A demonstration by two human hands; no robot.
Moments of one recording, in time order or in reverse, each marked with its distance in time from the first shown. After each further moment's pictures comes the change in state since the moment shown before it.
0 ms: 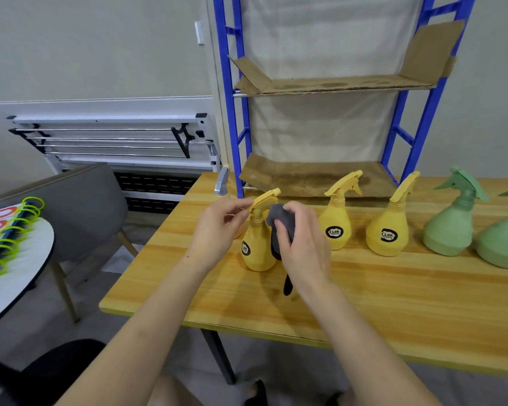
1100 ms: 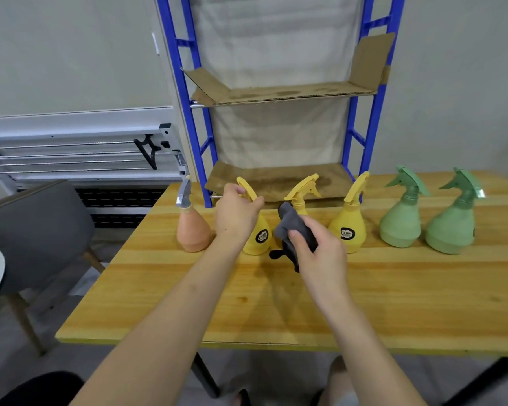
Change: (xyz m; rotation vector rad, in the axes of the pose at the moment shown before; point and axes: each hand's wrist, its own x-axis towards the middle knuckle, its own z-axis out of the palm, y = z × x) left_hand 0.065 0.058 0.098 0.001 0.113 -0.385; right_hand -0.007 0.040 -0.077 0.233 0.042 0.236
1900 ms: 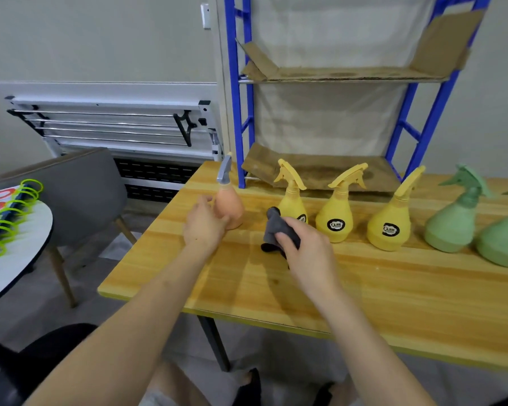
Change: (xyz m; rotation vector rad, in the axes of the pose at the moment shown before) left_hand 0.015 -0.143 -0.076 0.287 0.065 -0.172; right_hand -0.018 -0.010 0.072 -0.246 -0.281 -0.039
